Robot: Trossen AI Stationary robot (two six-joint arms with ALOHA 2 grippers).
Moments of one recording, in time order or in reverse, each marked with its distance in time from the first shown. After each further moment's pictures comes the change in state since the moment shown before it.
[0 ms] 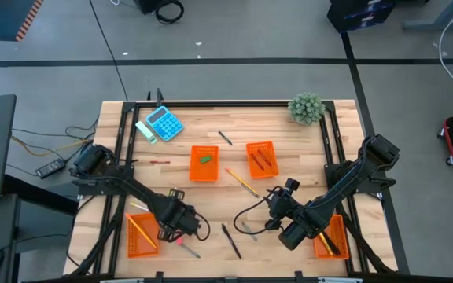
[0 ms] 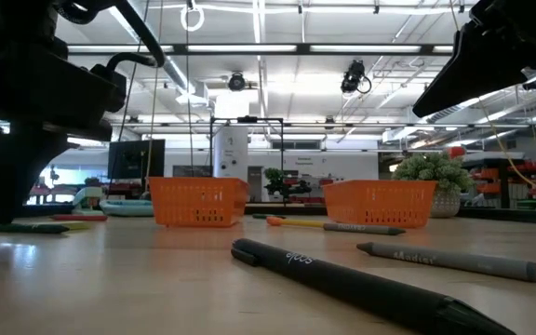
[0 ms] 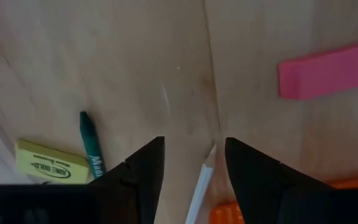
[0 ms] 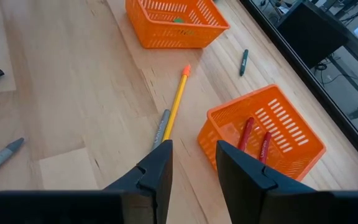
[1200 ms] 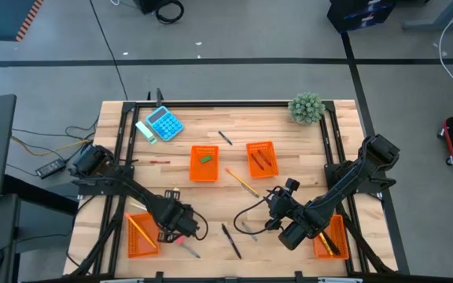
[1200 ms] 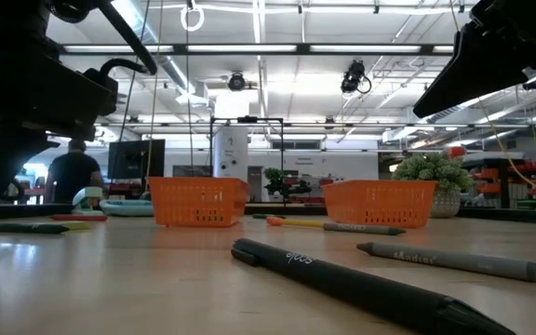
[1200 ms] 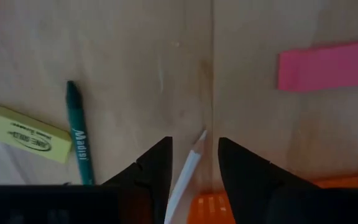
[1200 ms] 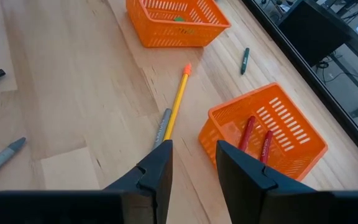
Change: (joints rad) left arm -0.016 -0.001 0.000 -0.027 0.033 -0.134; right arm 0.000 0.000 0.000 0.001 -0.006 0.006
